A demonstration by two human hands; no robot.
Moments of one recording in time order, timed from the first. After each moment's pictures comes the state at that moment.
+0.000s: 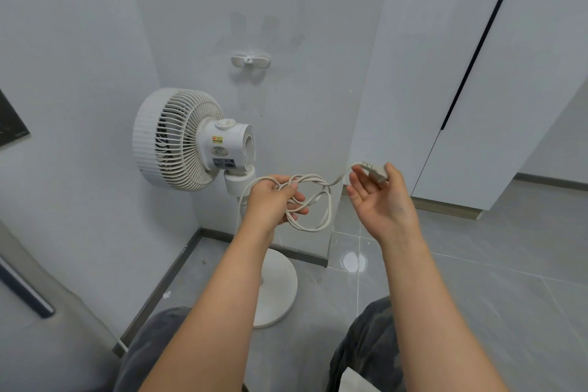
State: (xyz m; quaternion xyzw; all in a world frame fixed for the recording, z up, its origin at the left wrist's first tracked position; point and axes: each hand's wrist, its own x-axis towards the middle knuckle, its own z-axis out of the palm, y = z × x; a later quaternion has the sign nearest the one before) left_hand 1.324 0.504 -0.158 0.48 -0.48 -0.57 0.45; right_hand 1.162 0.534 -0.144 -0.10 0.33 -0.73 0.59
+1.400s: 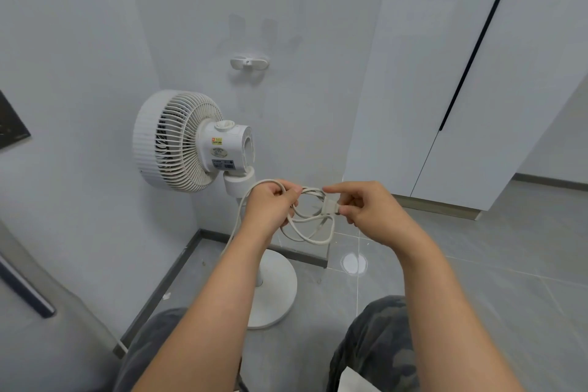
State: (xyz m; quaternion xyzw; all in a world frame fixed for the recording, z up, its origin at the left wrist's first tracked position) left_hand 1.324 0.513 -0.155 0.50 -0.53 -0.52 0.44; right_hand 1.162 0.558 -0.135 -0.65 0.63 -0.32 0.26
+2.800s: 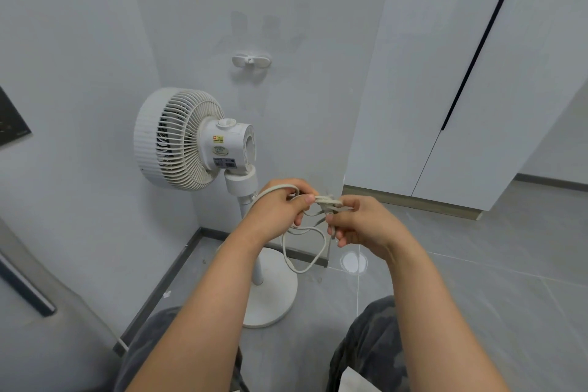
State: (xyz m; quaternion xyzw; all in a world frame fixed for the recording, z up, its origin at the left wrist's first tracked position) left_hand 1.332 0.512 -0.151 0.43 -0.71 -0.43 0.35; right_hand 1.169 0.551 -0.154 -0.47 0.58 -0.39 0.53
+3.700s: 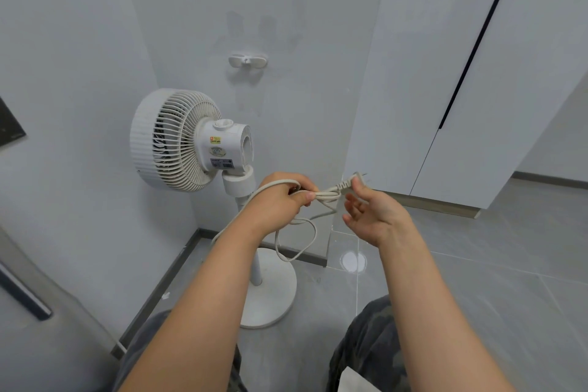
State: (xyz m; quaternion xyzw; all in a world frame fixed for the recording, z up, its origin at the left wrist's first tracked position) left_hand 1.329 0.506 -0.140 0.43 -0.75 -0.37 0.33; right_hand 1.160 0.532 -0.155 -0.13 0.51 -0.59 0.61
